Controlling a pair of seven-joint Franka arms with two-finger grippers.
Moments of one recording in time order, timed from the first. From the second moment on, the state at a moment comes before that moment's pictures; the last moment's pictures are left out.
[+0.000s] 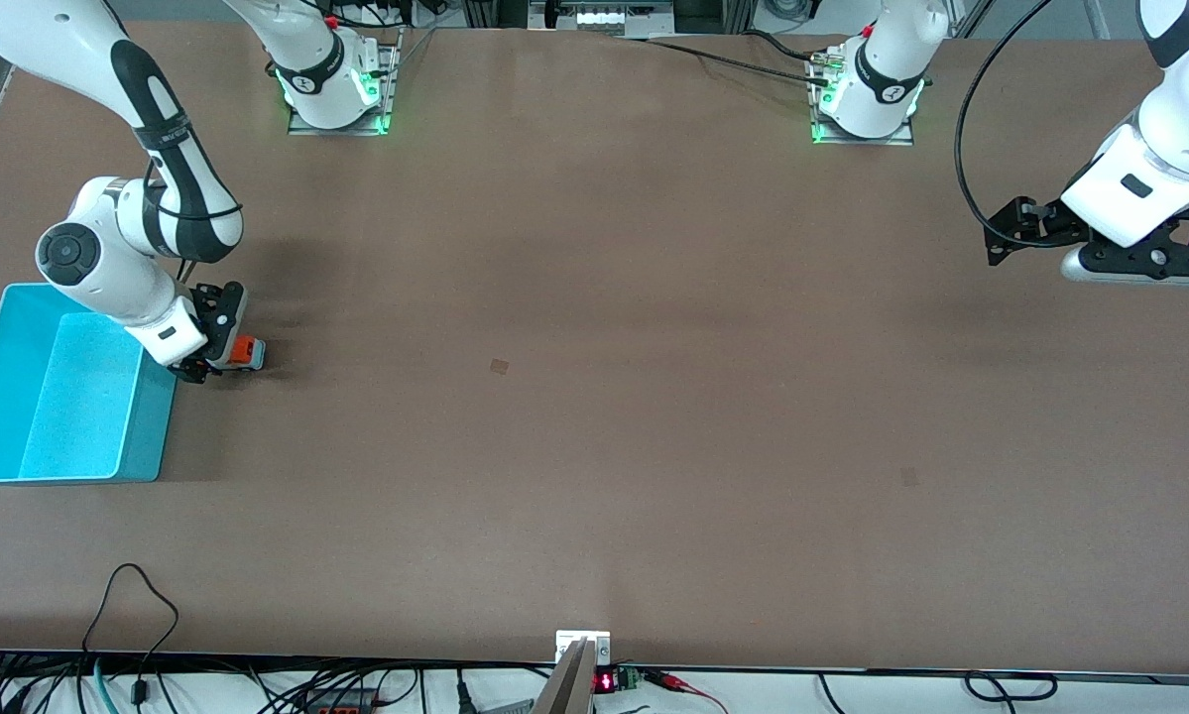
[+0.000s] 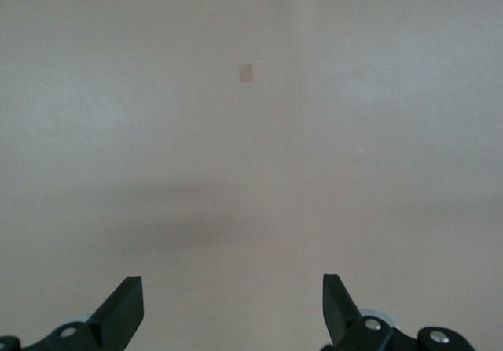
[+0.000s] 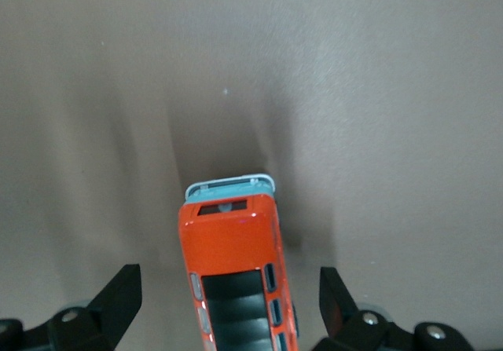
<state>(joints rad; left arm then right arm) -0.01 -0.03 -0.08 -1.72 0.07 1.66 -0.04 -0.12 0.35 -0.03 -2.24 -0.13 2.58 -1.47</state>
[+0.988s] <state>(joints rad) -0.01 -0.03 -0.10 -1.70 0.07 1.64 -0.04 -0.13 0.40 -0.03 -2.24 -0.13 2.64 -1.46</state>
